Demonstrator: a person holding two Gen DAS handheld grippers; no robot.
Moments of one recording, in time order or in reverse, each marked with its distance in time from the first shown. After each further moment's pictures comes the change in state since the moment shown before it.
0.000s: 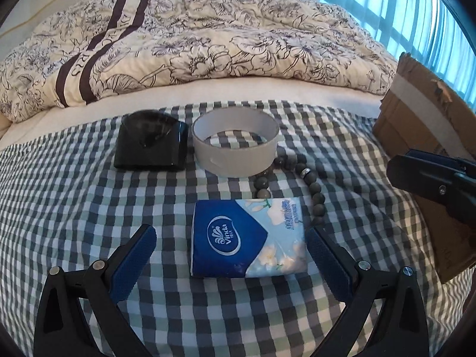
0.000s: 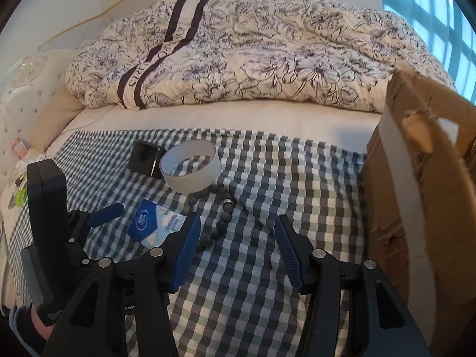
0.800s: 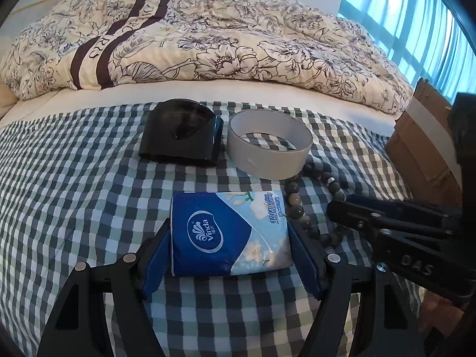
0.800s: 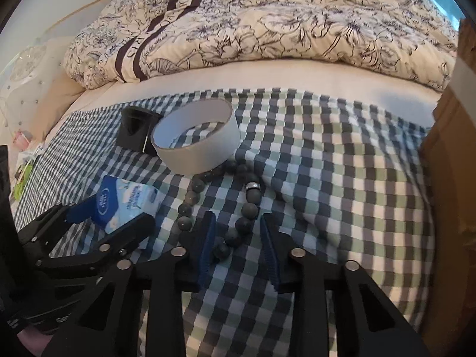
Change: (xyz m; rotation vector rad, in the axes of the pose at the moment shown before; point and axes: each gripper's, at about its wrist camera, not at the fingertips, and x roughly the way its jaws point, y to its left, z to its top) left arm -0.001 0.031 -0.004 -0.098 -0.024 -0.020; right arm 0.077 0.013 -0.007 0.017 0.110 0.067
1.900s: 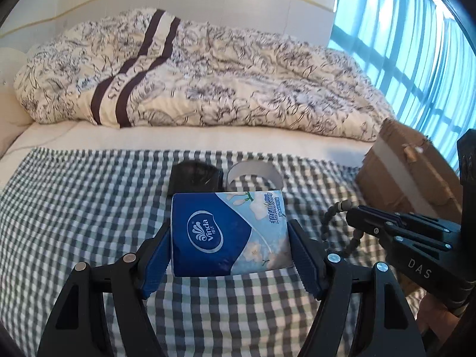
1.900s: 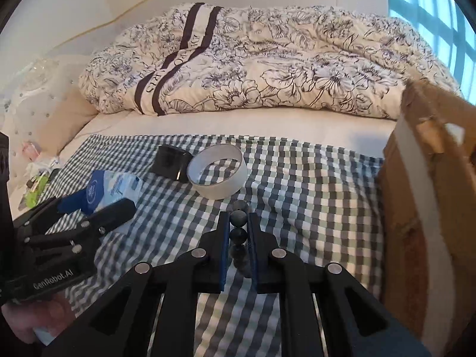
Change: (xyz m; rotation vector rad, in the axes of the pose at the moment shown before) left arm -0.098 -0.006 0.018 0.011 -0.131 0.000; right arm -0.099 0.018 -0.008 -0.023 -0.167 -0.021
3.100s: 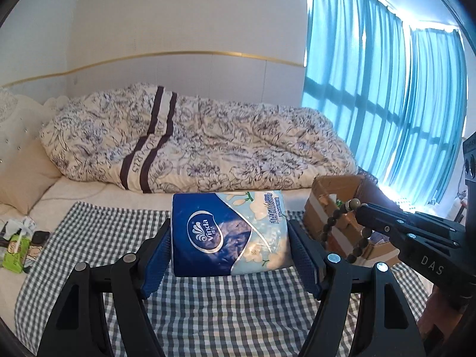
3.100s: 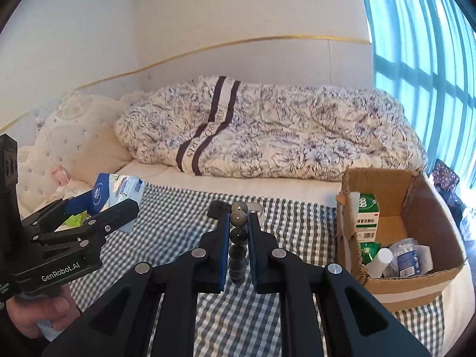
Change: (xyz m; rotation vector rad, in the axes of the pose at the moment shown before) left arm -0.224 -0.037 0.006 0.067 -0.262 -0.007; right arm -0.232 0.068 -0.015 -0.051 -0.285 0.000
